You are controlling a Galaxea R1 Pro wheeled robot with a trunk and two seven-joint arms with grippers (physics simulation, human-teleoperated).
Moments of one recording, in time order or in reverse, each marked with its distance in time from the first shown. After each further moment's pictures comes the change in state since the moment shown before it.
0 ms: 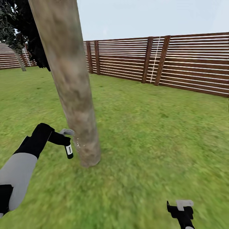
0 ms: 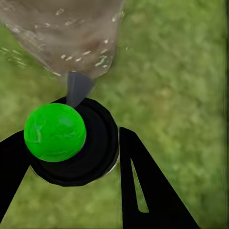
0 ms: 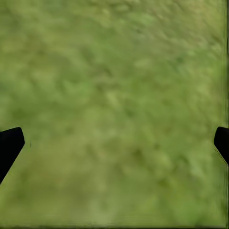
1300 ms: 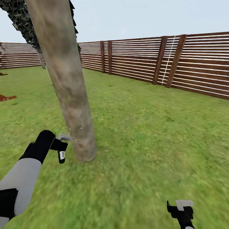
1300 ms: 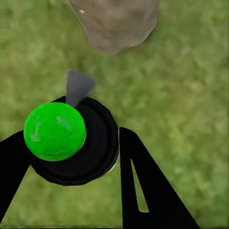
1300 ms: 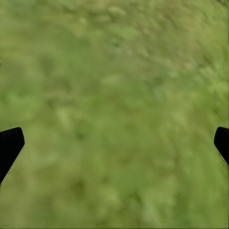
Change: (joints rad) left arm 0.052 -0.054 0.097 0.046 0.010 0.002 0.361; right arm 0.000 0.000 0.001 0.000 0.000 0.000 0.000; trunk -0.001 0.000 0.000
